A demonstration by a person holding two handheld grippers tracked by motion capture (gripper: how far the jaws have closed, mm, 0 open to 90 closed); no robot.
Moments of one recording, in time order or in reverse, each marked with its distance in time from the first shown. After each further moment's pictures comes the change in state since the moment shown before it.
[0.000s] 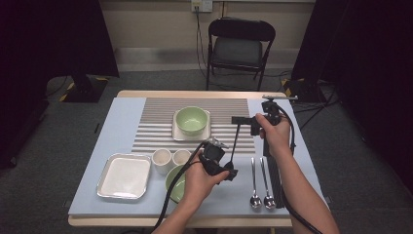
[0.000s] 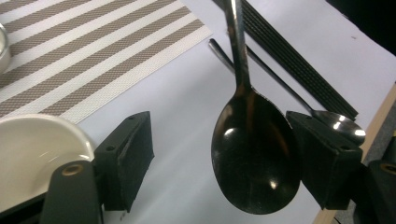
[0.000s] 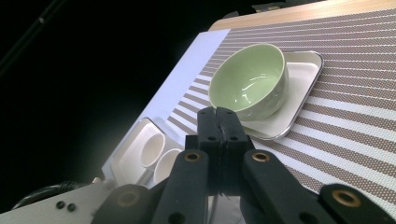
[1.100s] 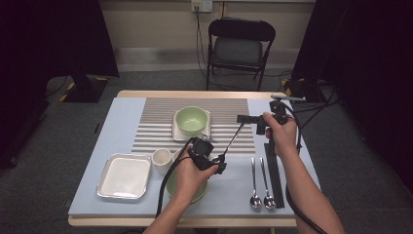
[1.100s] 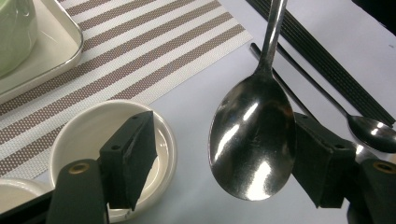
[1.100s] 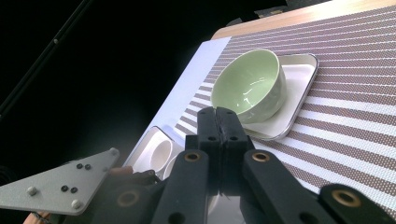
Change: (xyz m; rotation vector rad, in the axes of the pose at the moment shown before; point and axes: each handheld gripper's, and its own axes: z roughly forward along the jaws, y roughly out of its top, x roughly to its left) left arm 0.024 -0.002 -0.015 -0.018 0.078 -0.038; right arm -0.009 0.000 -0.015 -0.032 0.030 0.069
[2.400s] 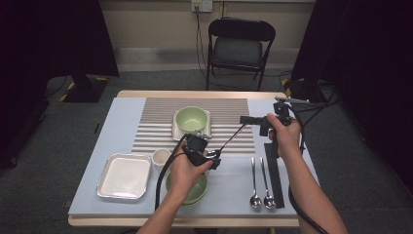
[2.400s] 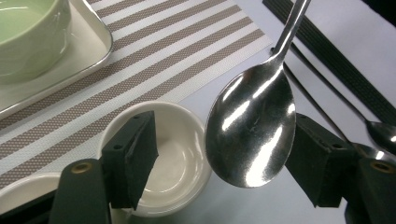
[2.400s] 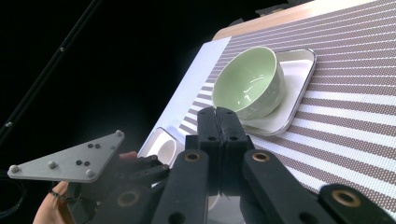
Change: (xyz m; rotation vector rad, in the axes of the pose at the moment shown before) left arm 0.016 0.001 -0.005 -0.011 0.047 -0.005; right arm -0.006 -0.004 -0.008 -0.011 0.016 0.044
